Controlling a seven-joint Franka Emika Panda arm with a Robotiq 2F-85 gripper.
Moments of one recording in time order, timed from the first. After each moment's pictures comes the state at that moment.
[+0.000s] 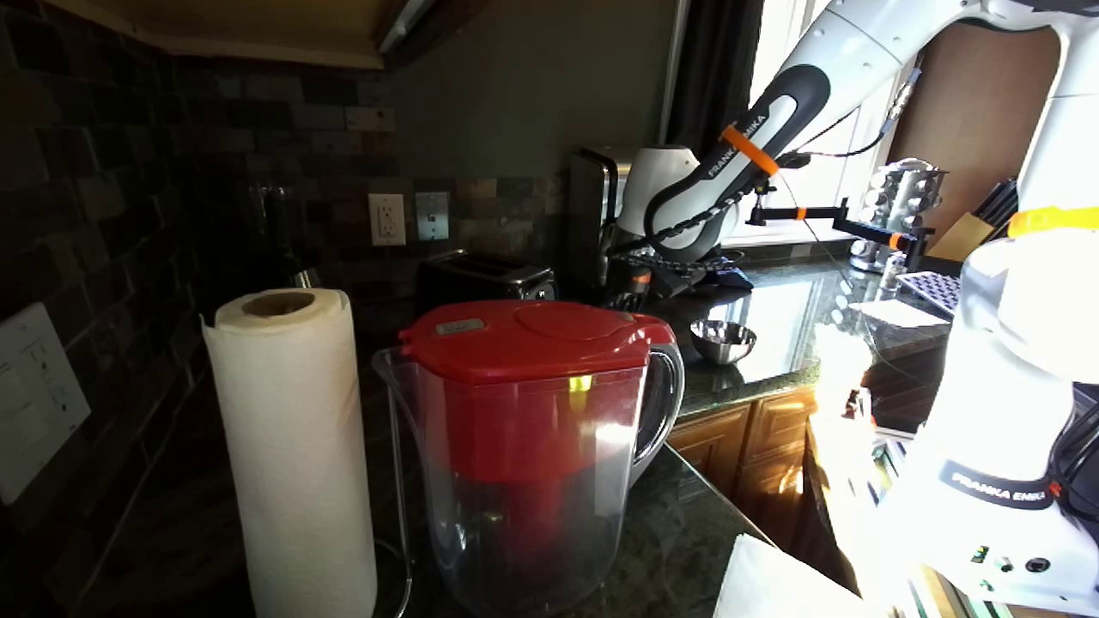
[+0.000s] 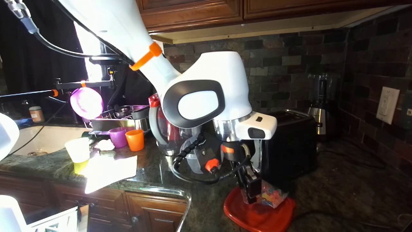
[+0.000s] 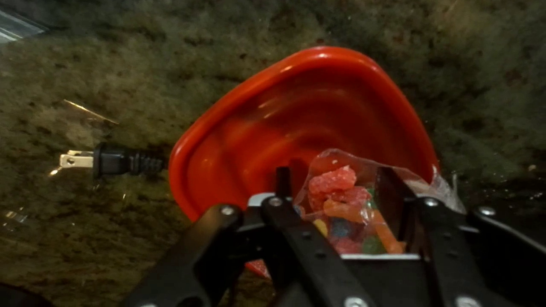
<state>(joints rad) -0.12 0.01 -0.15 -2.52 -0.04 2.73 0.06</state>
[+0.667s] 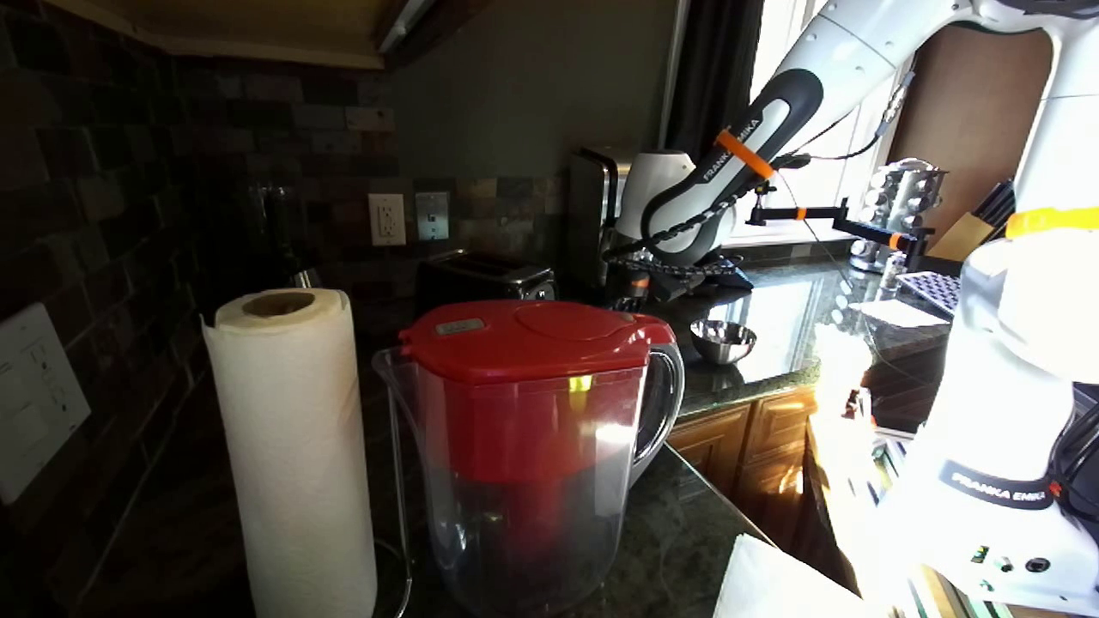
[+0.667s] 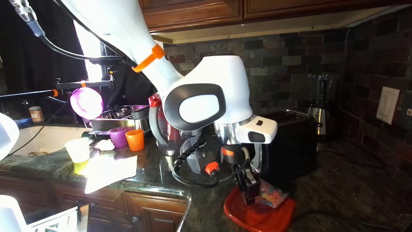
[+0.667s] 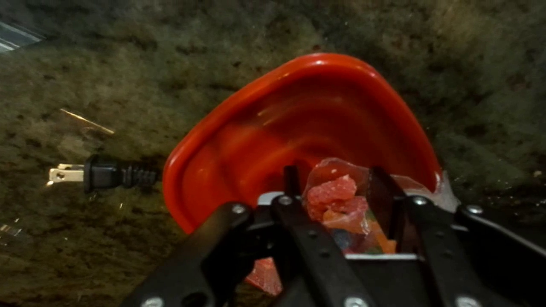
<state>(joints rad) -0.12 0.03 -0.15 -2.52 -0.02 2.73 0.06</state>
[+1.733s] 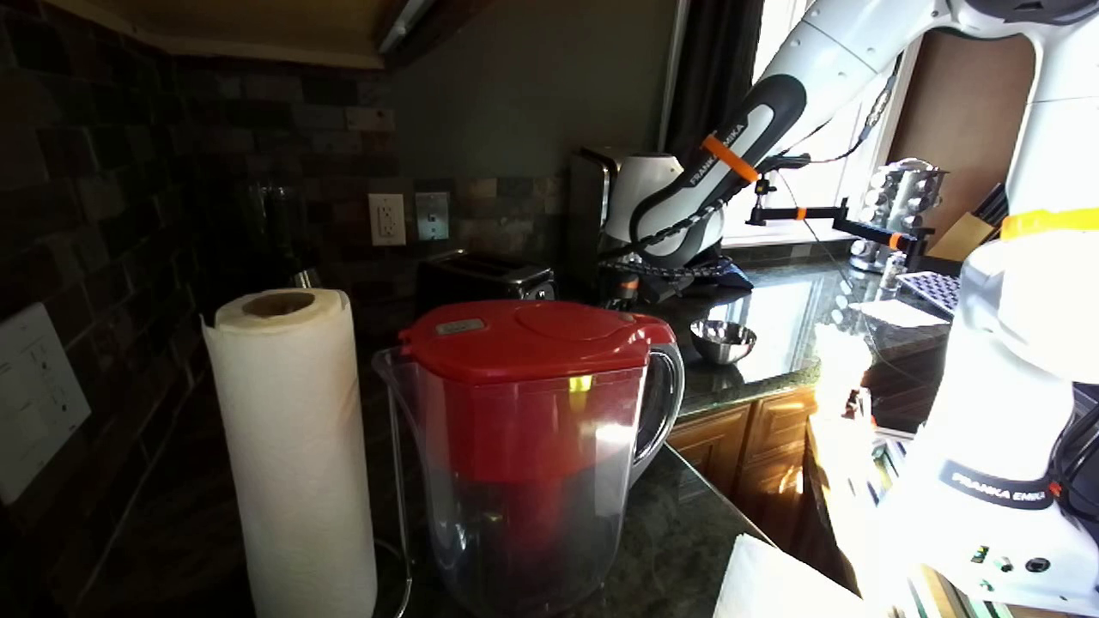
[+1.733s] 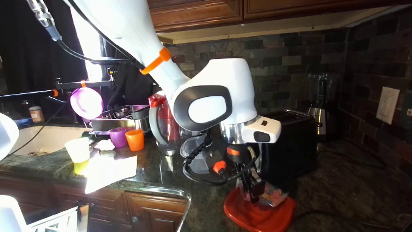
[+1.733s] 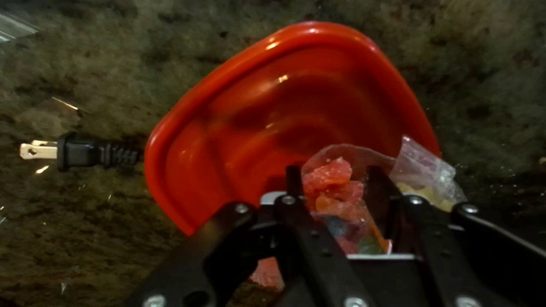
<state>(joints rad) -0.12 0.08 -0.14 -2.47 -0.02 2.73 0.06</state>
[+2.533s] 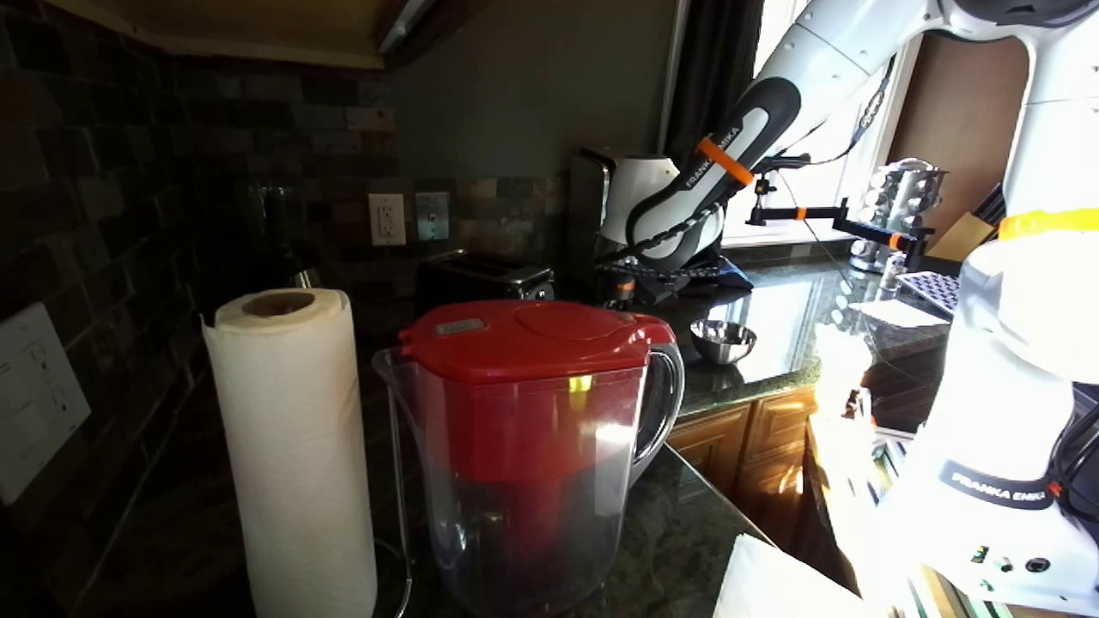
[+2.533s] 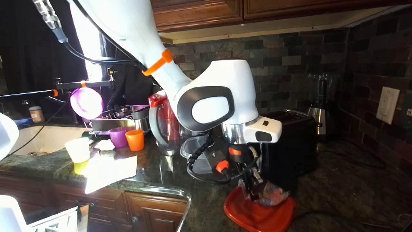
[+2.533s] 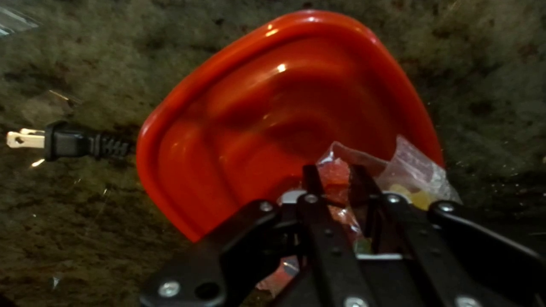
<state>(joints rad) -0.11 0.10 -0.14 -2.45 -0.03 2.73 0.06</state>
